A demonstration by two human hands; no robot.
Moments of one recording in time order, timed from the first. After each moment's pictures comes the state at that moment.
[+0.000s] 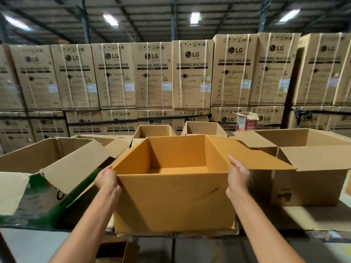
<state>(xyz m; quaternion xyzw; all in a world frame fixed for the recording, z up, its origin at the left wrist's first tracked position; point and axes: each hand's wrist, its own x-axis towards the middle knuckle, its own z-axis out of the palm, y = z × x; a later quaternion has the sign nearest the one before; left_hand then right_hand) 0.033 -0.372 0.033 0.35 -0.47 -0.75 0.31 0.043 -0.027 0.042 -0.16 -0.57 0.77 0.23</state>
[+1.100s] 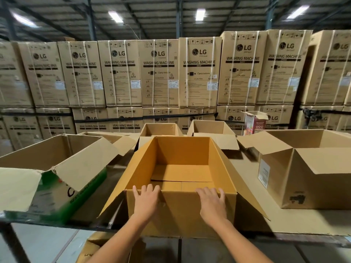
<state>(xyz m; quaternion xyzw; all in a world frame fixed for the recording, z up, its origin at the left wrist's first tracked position) 0.036 -0.341 -0.067 0.03 -0.99 -0.02 0.10 0.039 -0.109 -0.059 0.08 -0.99 0.07 0.13</state>
